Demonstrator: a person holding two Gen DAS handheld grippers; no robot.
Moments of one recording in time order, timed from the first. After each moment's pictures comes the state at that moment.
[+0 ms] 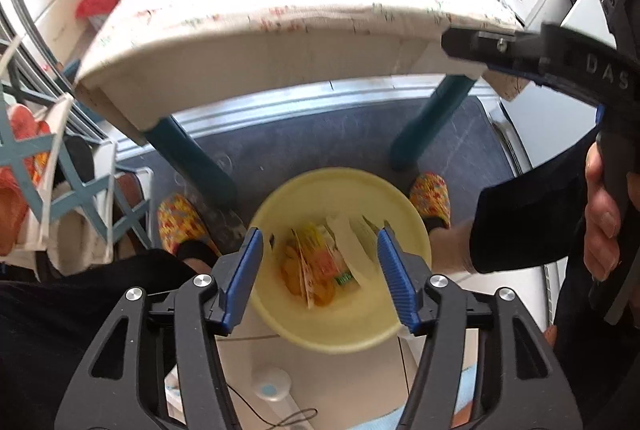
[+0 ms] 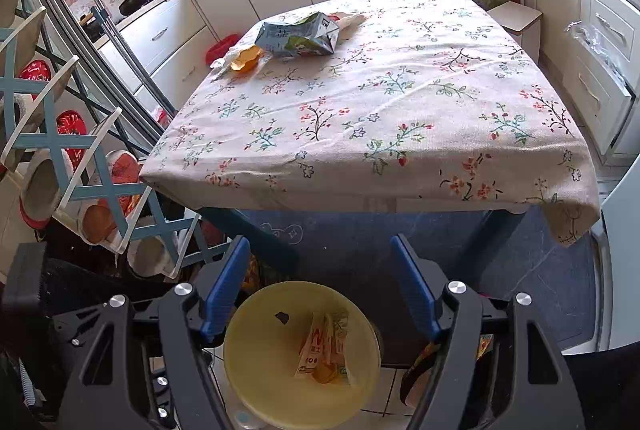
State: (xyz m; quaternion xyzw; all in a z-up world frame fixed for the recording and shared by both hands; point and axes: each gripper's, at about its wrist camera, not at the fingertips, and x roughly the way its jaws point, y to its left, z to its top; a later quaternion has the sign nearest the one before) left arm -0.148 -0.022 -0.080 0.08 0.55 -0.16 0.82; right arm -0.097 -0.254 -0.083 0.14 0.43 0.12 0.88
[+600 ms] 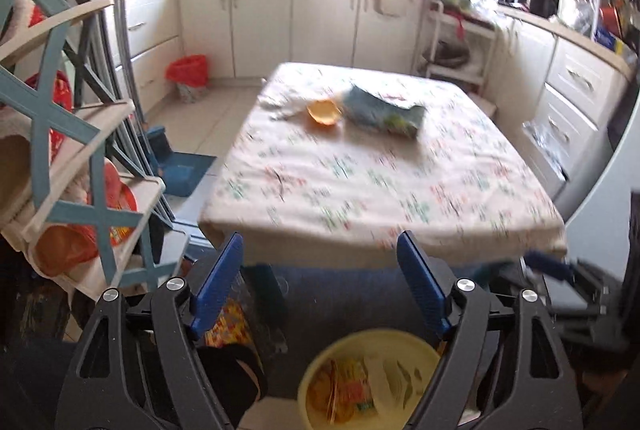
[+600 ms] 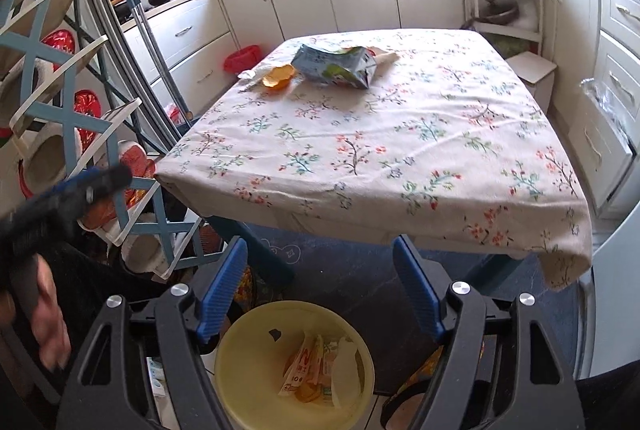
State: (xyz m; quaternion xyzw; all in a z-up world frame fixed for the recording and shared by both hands) left arm -0.105 0.037 0.016 -0.02 0.35 -0.04 0.94; right arm -0.100 -0.226 -0.063 0.07 0.38 0.14 0.91
